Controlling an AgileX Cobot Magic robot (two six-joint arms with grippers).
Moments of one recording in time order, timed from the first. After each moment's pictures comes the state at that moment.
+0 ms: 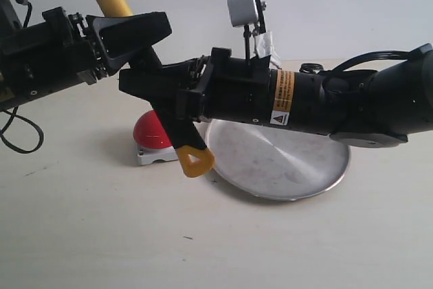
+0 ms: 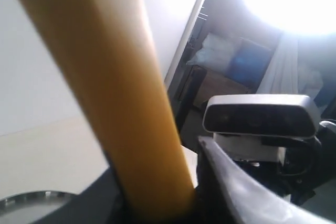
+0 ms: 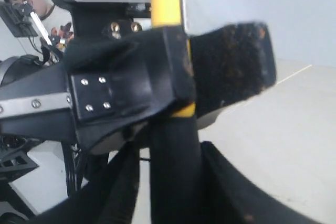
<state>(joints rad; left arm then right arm) -0.27 1.60 -0.74 0.98 -1.23 -1.07 0.54 1.82 -0.89 -0.94 -1.16 1.07</state>
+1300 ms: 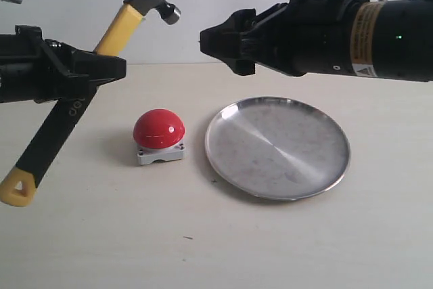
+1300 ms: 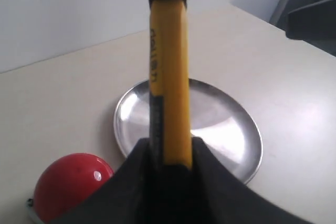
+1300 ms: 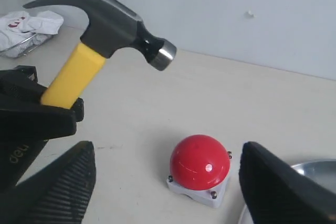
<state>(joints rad) -0.22 1.37 -0.74 1.39 -0.66 -1.32 0.54 1.36 -0.84 -1.21 -0.28 1.43</state>
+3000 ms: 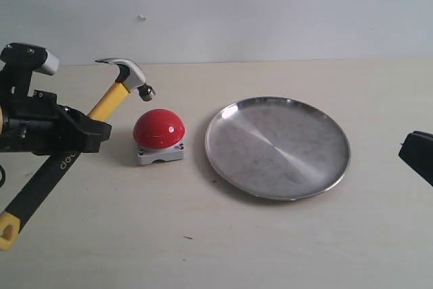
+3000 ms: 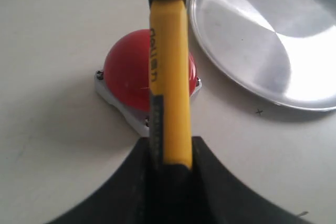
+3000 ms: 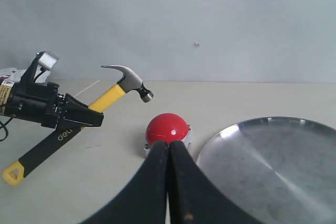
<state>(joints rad) -0.22 1.54 -0.67 1.46 -0.41 -1.35 0.54 0.39 -0.17 -1.17 -0.10 1.47</state>
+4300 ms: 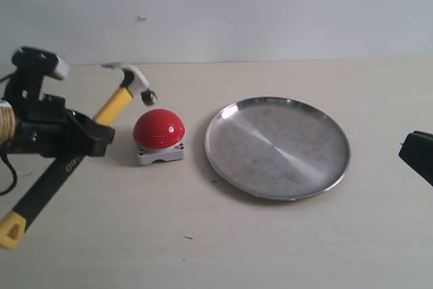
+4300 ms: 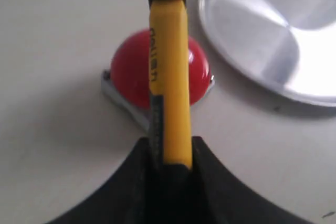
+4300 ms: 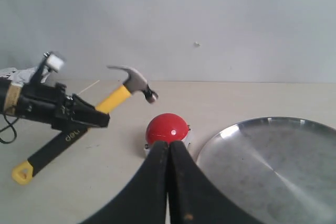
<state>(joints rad) -0.22 1.61 -0.70 1.39 -0.40 -1.25 0.54 0.39 -0.17 -1.17 -0.10 1.47</state>
